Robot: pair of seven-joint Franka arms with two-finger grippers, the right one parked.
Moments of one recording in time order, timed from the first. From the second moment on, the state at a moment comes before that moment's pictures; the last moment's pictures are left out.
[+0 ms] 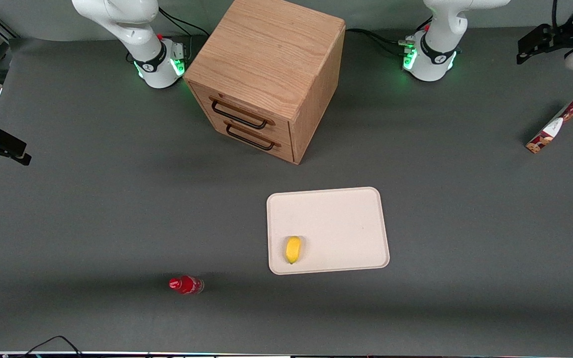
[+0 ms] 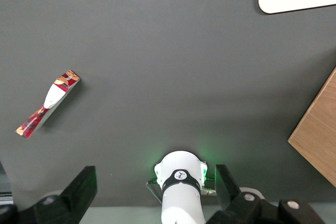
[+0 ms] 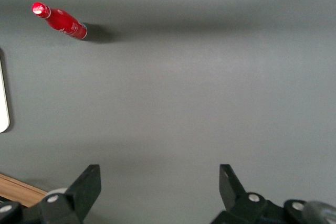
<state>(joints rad) -0.02 -0.32 -0.01 -1.82 0.05 1.29 0.03</state>
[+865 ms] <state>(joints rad) -0.01 -0.28 0.21 -1.81 0.16 1.31 0.43</state>
